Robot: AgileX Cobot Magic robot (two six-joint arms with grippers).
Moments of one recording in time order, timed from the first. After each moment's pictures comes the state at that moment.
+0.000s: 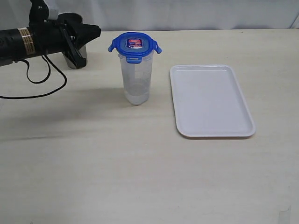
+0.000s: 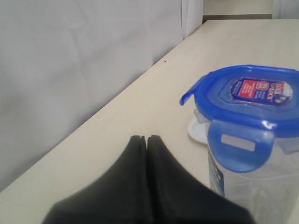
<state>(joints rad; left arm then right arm) -0.06 2.01 -1.07 1.16 -0.99 -0.49 -0.10 0.03 0.00 -0.07 -0.66 0.43</state>
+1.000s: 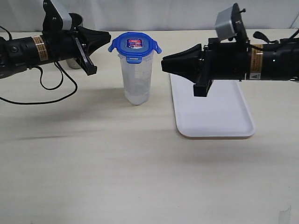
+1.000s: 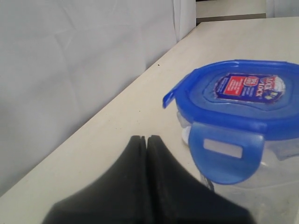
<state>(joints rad) -0.12 2.07 -1.07 1.08 -1.01 -0.37 0.13 1.72 -0.86 -1.43 -1.02 0.96</state>
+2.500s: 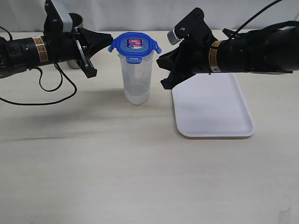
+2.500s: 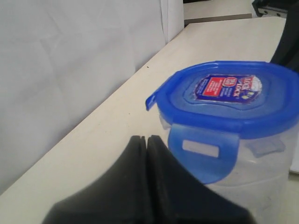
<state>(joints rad) -0.12 2.07 -1.07 1.12 -1.03 -0.37 0.31 1.82 -1.01 -1.30 -0.44 0.88</state>
